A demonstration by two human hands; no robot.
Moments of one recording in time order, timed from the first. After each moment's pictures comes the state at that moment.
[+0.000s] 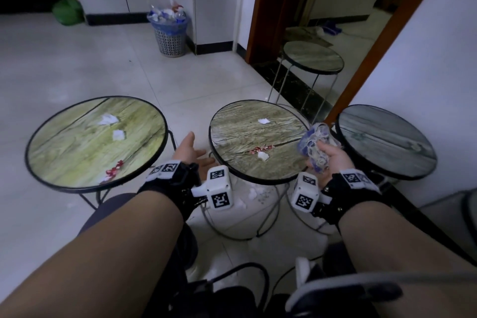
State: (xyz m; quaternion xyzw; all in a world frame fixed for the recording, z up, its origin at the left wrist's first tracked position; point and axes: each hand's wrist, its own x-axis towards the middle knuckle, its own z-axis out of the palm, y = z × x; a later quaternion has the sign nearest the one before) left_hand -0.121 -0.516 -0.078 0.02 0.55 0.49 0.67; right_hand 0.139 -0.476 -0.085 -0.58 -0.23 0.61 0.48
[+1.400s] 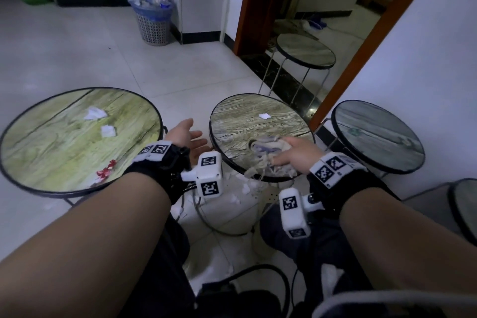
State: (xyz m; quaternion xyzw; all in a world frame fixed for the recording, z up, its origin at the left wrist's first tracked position) left_hand -0.152 -0.480 -0.087 0.11 0.57 0.49 0.64; right_hand 0.070 -0.477 -0.051 -0.66 -0.61 0.42 0.11
